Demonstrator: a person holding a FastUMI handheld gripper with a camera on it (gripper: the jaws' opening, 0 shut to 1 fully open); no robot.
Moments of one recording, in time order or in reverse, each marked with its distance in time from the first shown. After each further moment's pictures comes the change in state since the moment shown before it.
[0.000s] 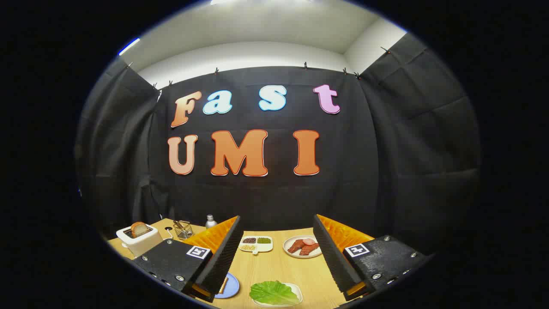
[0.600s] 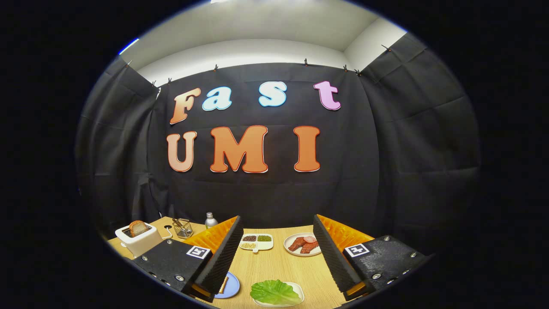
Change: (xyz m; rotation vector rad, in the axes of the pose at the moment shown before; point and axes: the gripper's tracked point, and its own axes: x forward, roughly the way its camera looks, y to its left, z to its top) arm 0.007 0.006 -0.010 0.012 0.028 0.002
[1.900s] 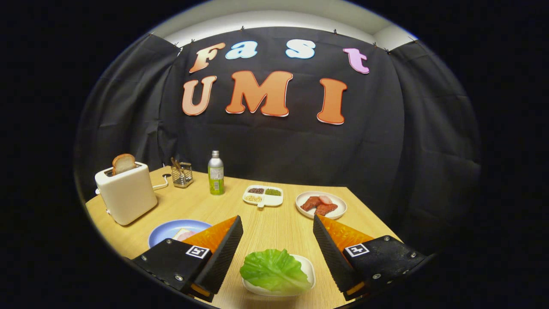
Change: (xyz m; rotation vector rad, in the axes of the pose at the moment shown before) arm 0.026 0.026 -0.195 -0.141 0.292 0.107
